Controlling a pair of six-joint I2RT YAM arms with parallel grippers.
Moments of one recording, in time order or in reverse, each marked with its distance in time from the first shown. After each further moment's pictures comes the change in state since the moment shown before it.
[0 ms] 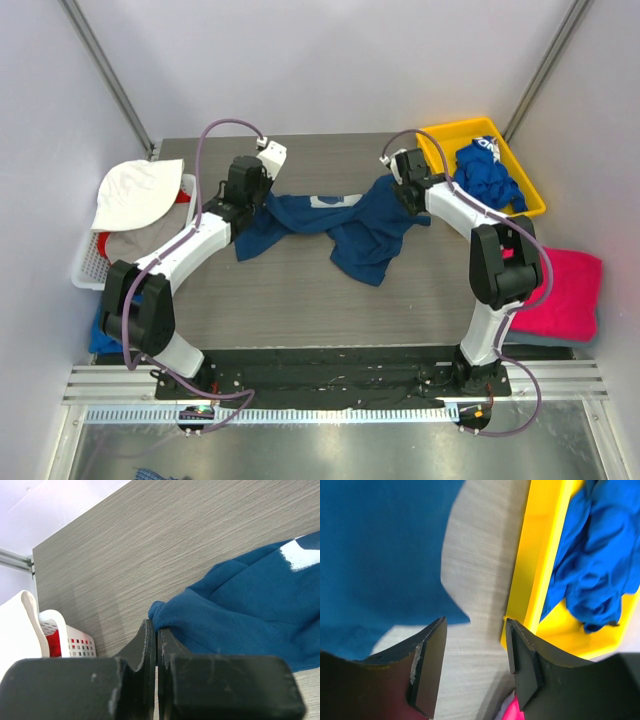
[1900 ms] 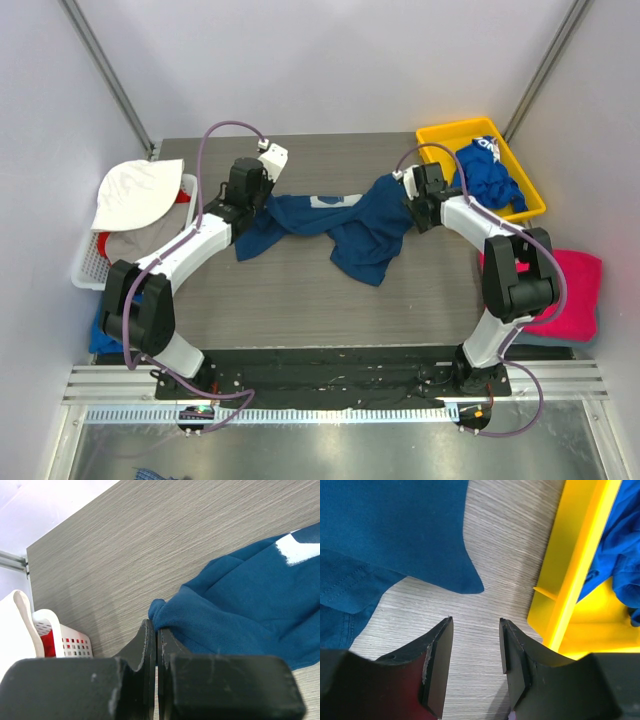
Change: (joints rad) left arm -0.007 0.000 -0.014 0.000 0.013 0.000; right arm -0.077 -0.138 -0.210 0.019 -0.183 0.008
